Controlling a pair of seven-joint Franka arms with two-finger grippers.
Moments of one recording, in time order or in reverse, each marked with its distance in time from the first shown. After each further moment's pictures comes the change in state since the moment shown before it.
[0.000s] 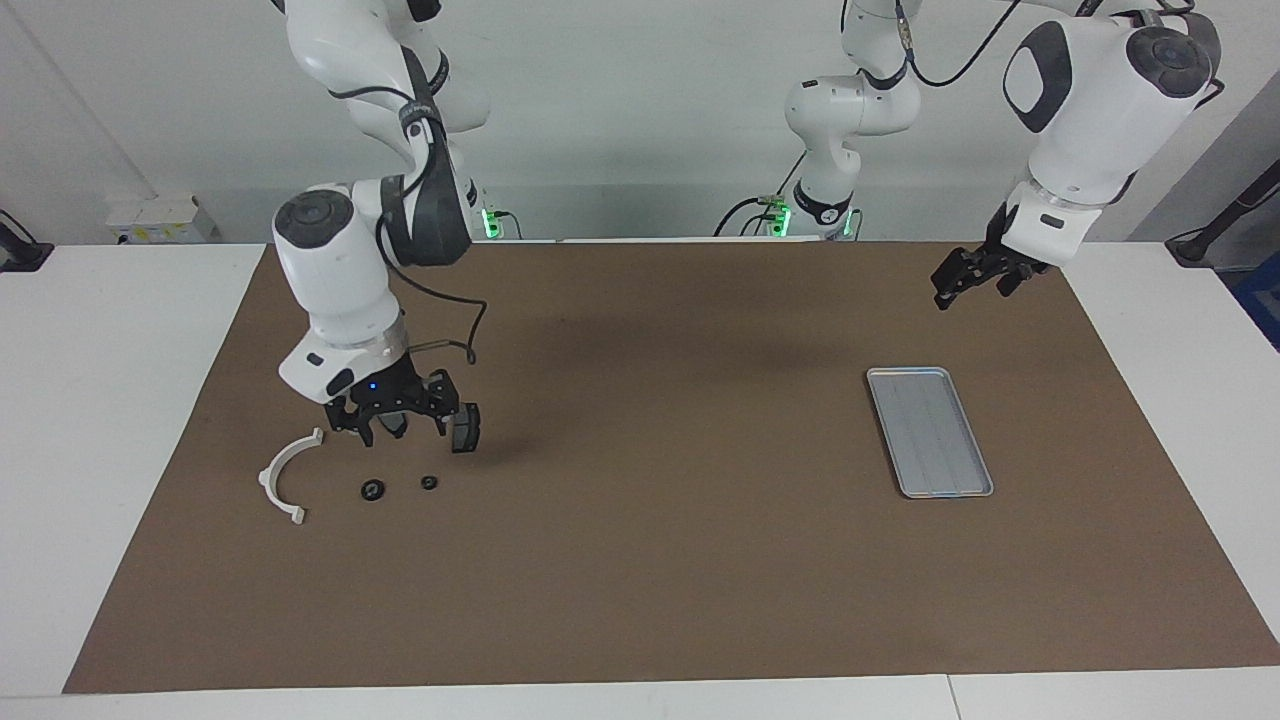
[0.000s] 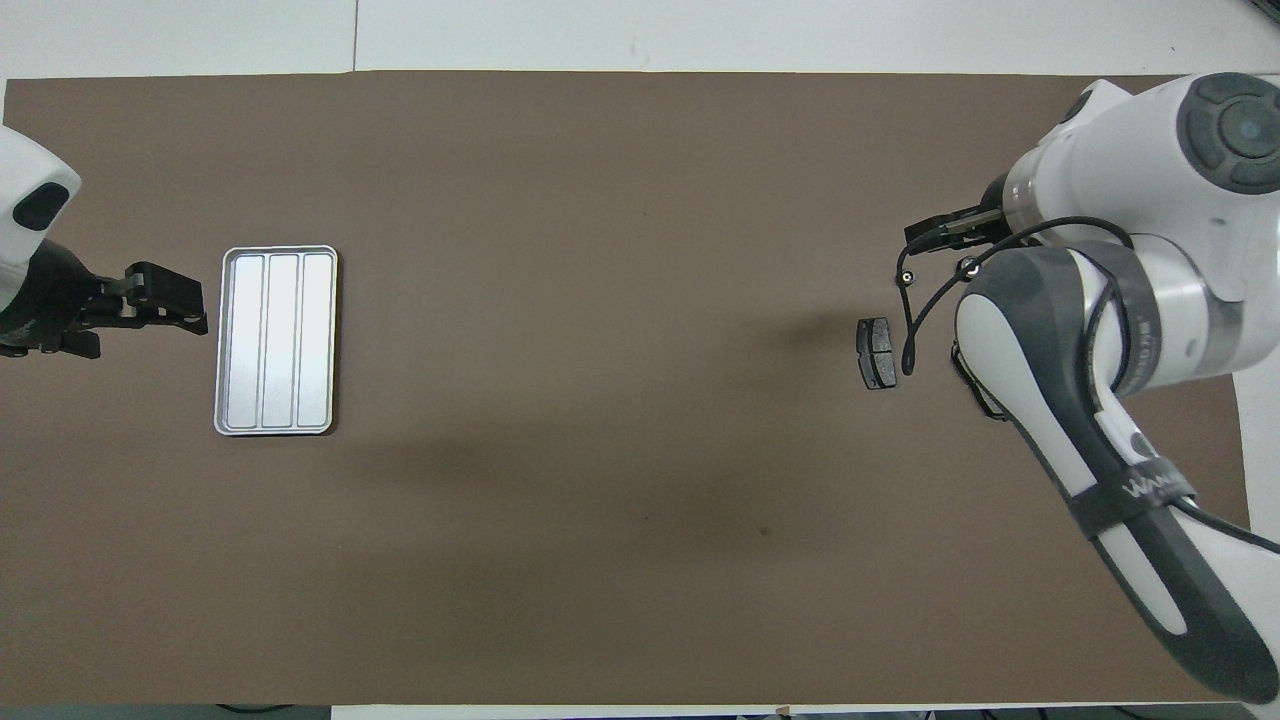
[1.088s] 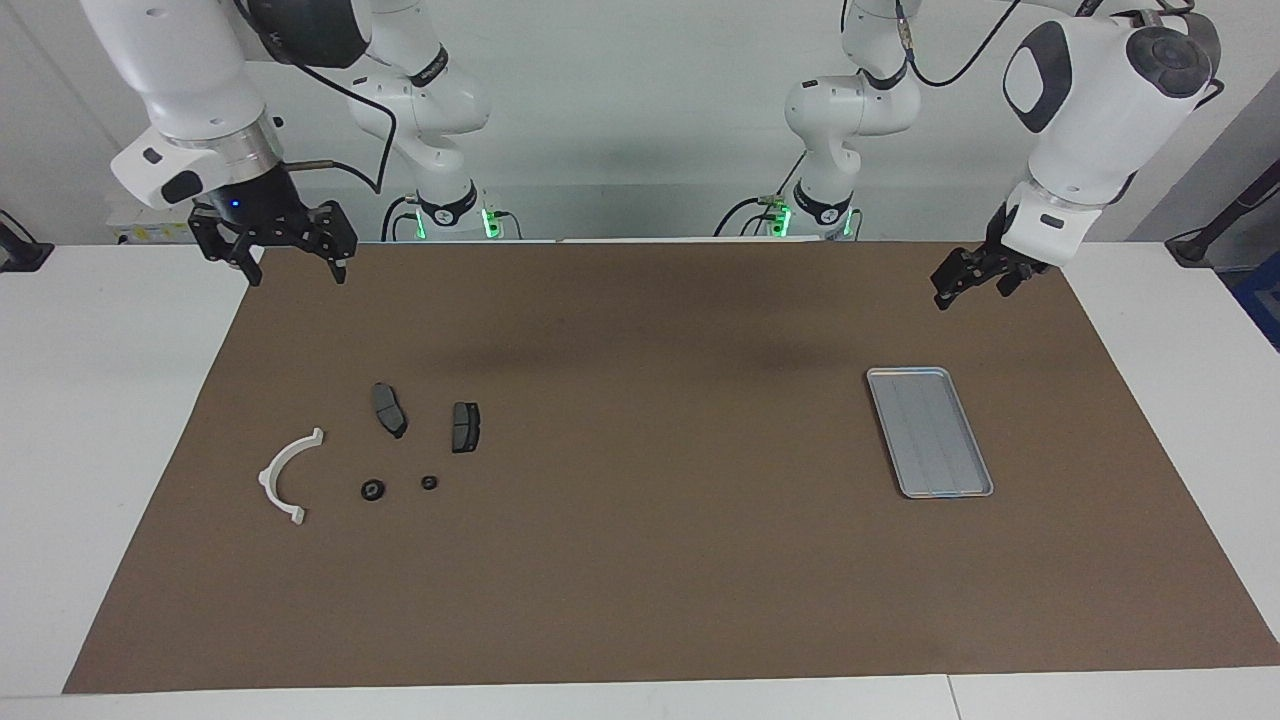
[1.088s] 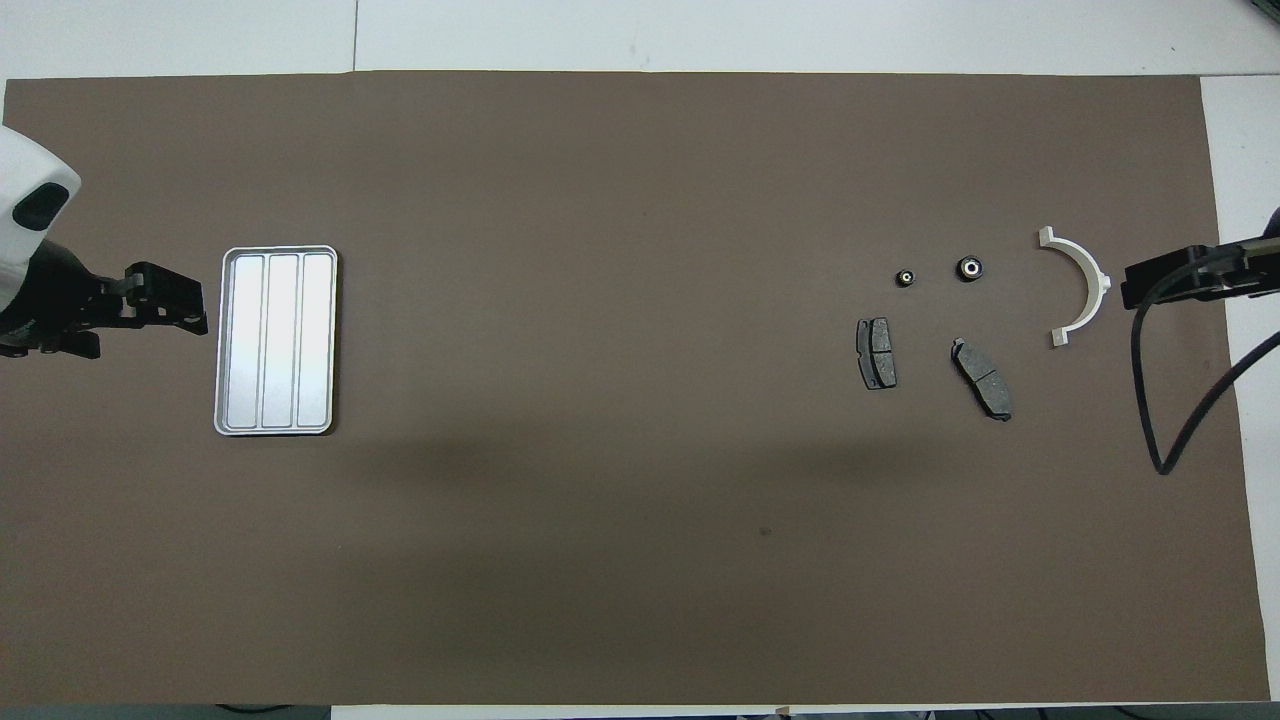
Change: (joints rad) left arm 0.000 0.000 0.000 0.000 0.000 0.000 0.000; right arm -0.123 -0.185 -0.021 0.174 0.013 -0.484 -0.049
